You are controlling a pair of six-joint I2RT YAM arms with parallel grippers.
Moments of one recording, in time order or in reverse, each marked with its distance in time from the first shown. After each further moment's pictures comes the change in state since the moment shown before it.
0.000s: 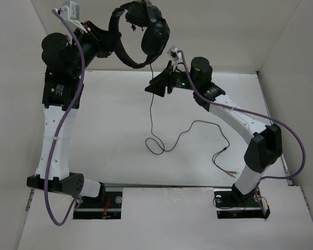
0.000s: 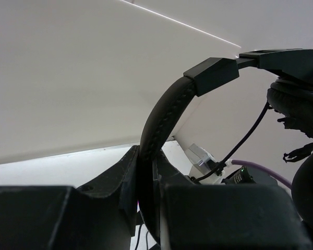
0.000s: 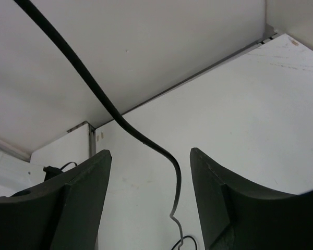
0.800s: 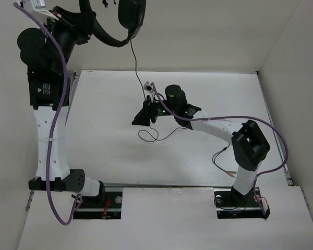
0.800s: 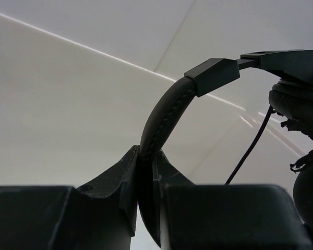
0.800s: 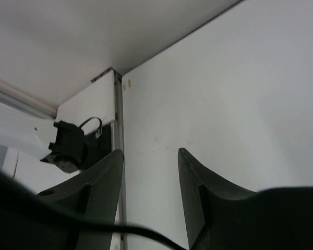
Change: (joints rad) left arm 0.111 0.029 0.131 0.044 -0.079 -0.106; right arm 0.195 0.099 -0.196 0.114 0.006 0.036
